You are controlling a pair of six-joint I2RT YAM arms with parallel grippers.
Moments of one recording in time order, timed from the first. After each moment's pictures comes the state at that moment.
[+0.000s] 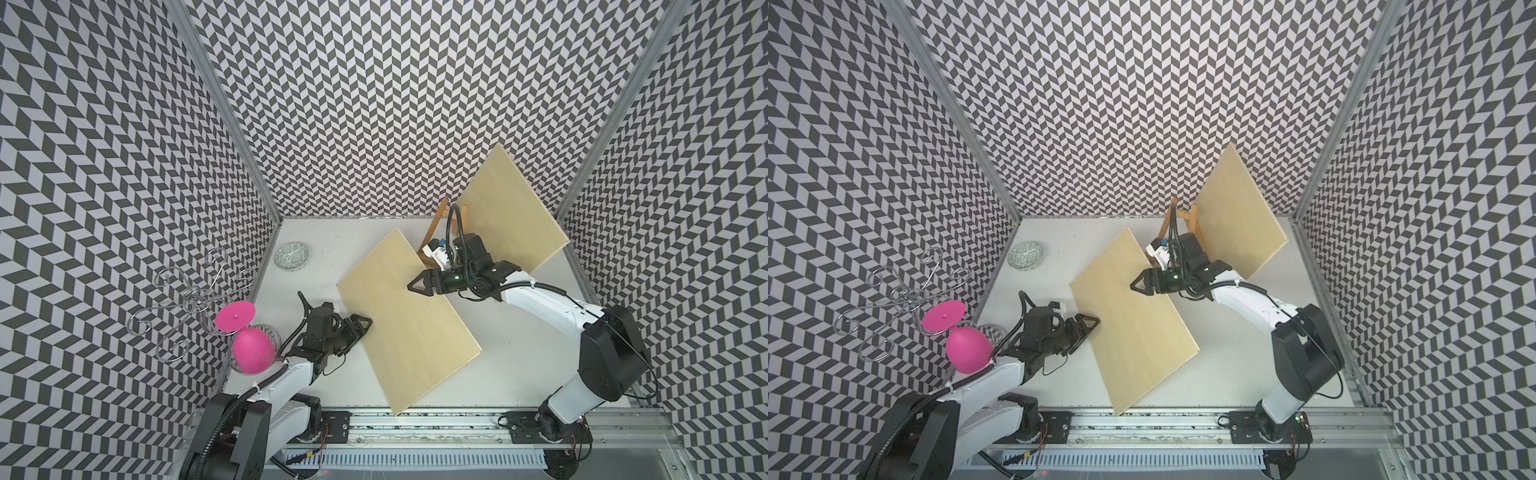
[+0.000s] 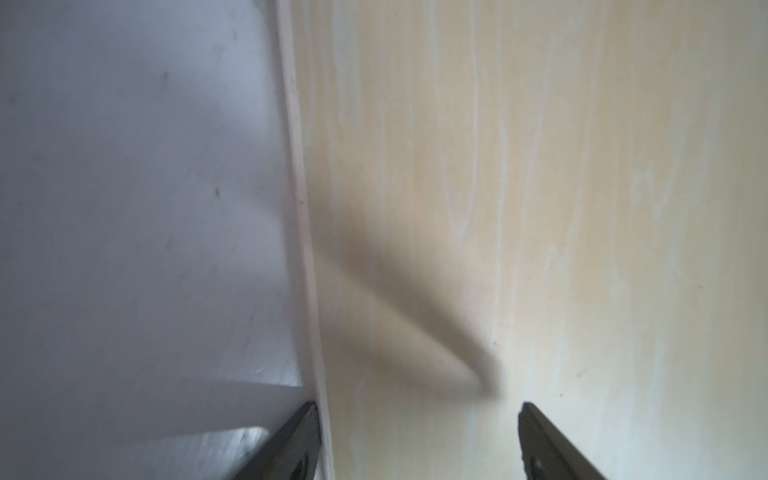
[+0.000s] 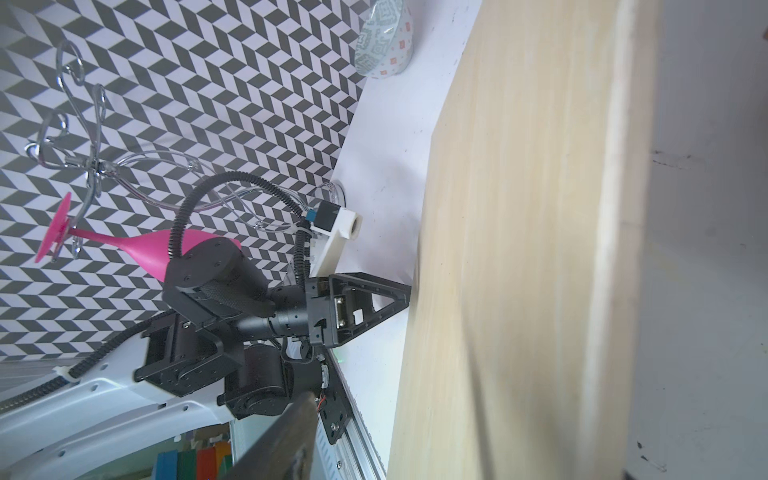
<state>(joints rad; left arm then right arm) -0.21 1.08 0.22 0.14 0.43 -0.94 0.60 1.63 1.24 -0.34 -0.66 0.45</state>
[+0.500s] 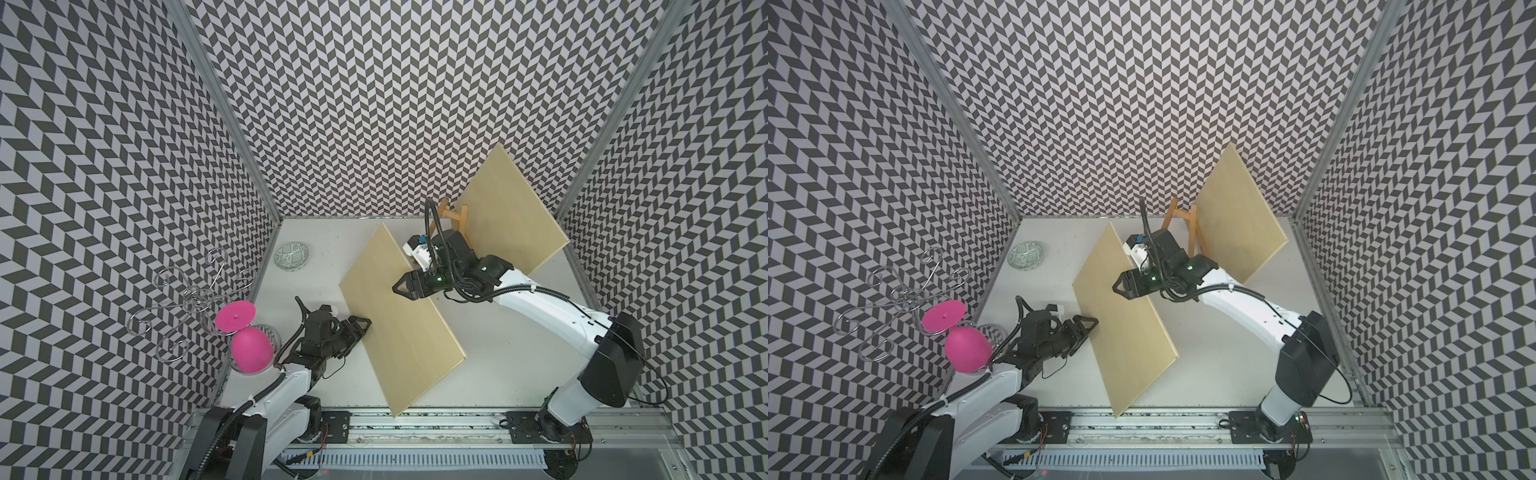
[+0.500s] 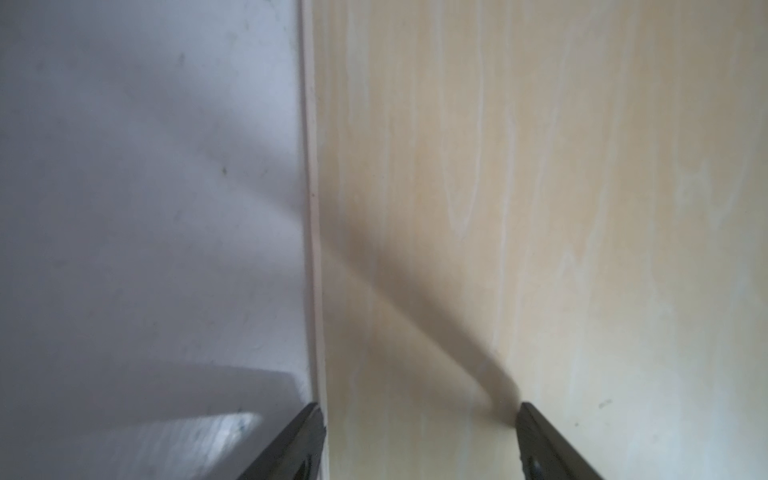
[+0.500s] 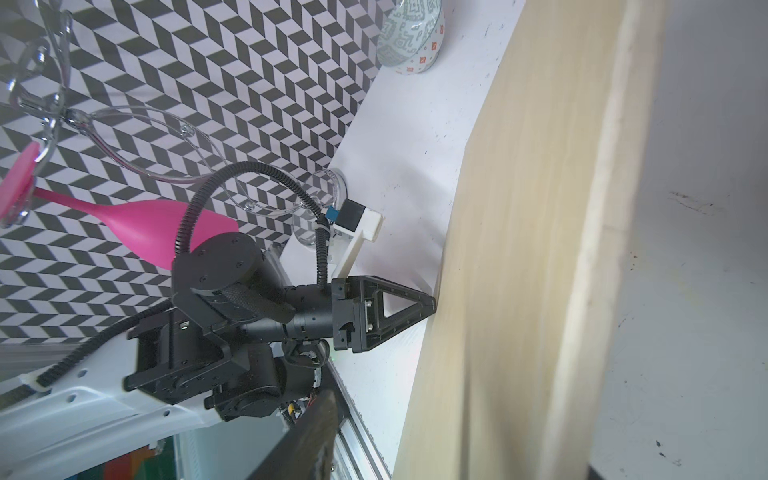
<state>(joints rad) -0.22 0.99 0.18 0.16 0.42 -1.01 0.79 1.62 1.46 -0.56 -0.41 0.40</state>
